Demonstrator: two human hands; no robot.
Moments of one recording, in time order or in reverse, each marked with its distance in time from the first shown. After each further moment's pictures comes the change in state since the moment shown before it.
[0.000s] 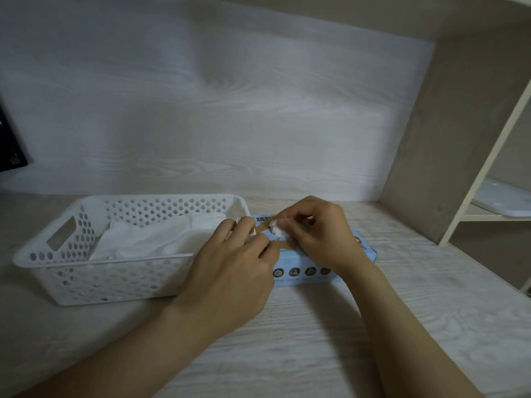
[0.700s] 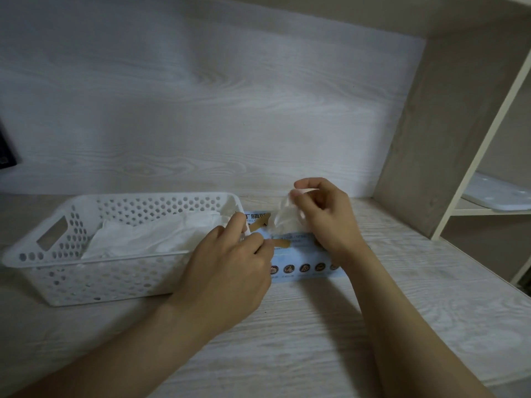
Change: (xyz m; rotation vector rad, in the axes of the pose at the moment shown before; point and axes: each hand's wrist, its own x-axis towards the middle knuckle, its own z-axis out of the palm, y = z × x) left_hand 0.001 0.004 0.003 -0.051 0.018 -0.026; right_hand 0.000 -0.010 -0.014 0.389 0.163 0.269
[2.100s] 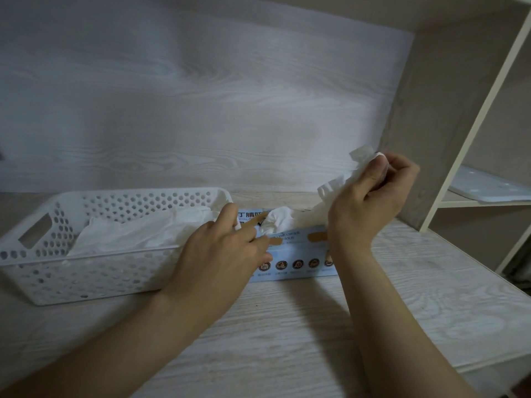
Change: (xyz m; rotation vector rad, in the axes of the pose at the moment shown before) left_hand 0.009 -0.004 0.006 0.049 0.018 -0.005; right_hand -0.004 -0.028 -0.005 0.000 1.013 -0.327
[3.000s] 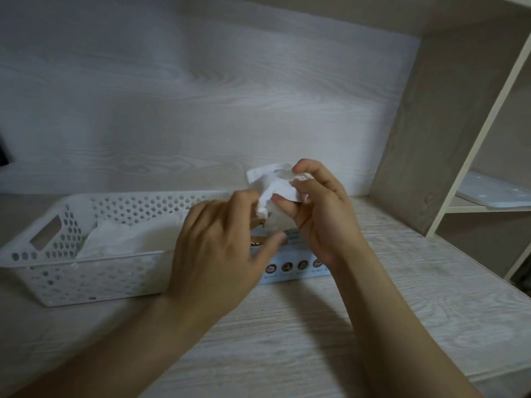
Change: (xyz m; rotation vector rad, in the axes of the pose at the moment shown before) left_hand 0.003 0.008 -0.033 -0.329 0.282 -0.299; right_hand -0.016 -0.031 0.002 0.680 -0.931 0.860
